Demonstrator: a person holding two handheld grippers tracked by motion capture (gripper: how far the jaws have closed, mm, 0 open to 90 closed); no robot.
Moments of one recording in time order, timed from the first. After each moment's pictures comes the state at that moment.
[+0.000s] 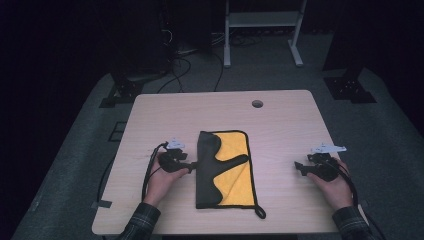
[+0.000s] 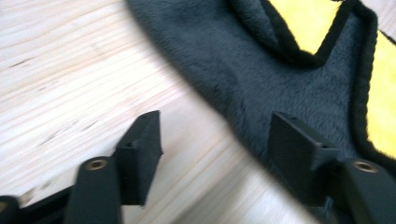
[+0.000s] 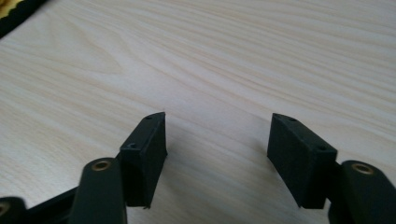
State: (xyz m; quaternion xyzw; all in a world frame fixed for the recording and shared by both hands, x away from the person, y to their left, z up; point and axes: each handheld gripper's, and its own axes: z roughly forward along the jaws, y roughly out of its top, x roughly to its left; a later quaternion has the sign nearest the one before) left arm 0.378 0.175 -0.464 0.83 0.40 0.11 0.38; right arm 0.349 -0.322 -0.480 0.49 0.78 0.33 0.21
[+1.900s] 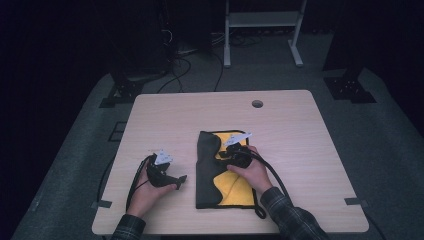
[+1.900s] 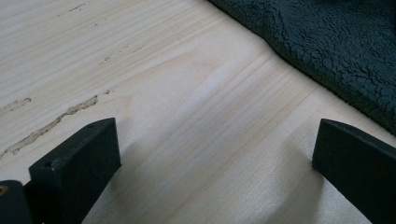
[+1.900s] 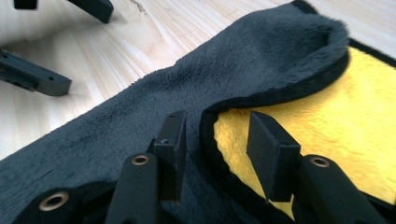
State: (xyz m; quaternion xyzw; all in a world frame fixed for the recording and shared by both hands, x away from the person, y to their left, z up) left arm 0.350 0.209 -0.483 0.84 0.38 0.17 0.35; right arm 0.399 -0.082 -0.472 0.30 0.85 0.42 0.07
